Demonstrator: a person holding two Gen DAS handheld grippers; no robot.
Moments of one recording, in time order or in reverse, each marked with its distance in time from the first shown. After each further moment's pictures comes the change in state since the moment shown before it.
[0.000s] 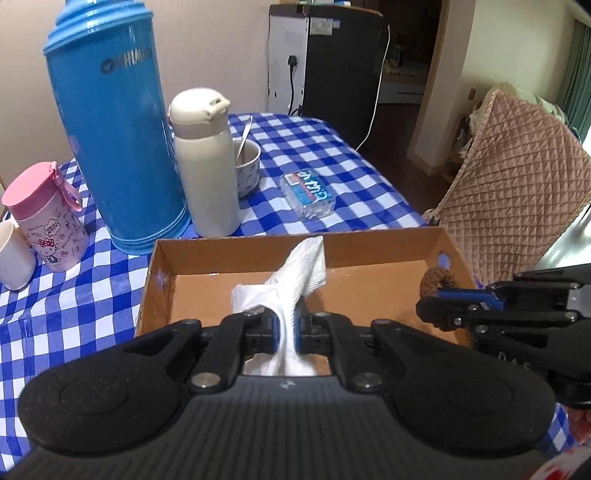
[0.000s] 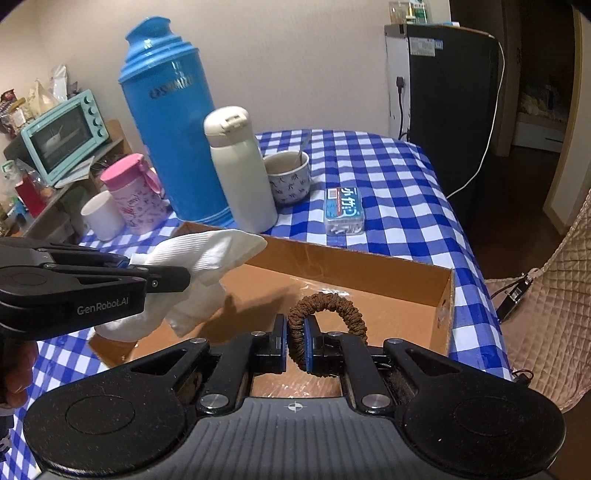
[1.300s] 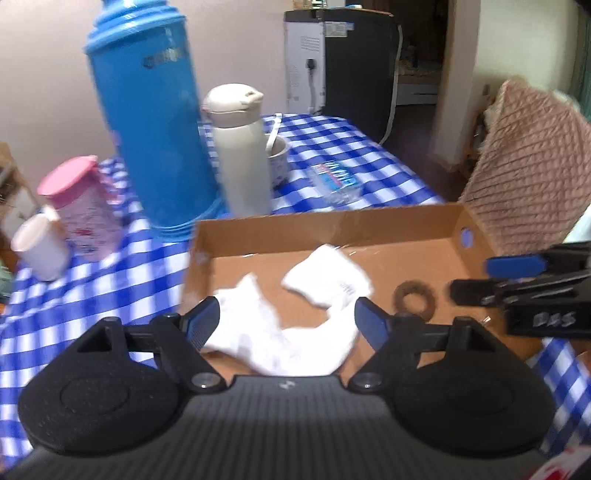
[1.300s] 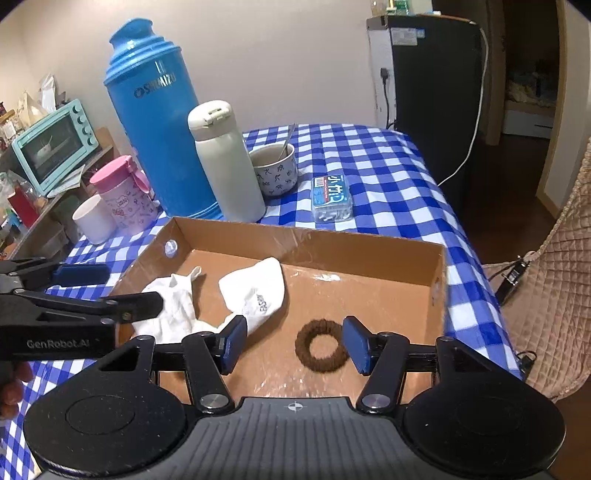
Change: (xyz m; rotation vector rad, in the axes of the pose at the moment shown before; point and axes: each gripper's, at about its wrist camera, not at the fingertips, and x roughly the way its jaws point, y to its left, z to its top) left arm -0.034 0.009 -0.037 0.043 -0.036 0.126; right arm -0.016 -0.006 -0.023 0.059 -0.022 -0.010
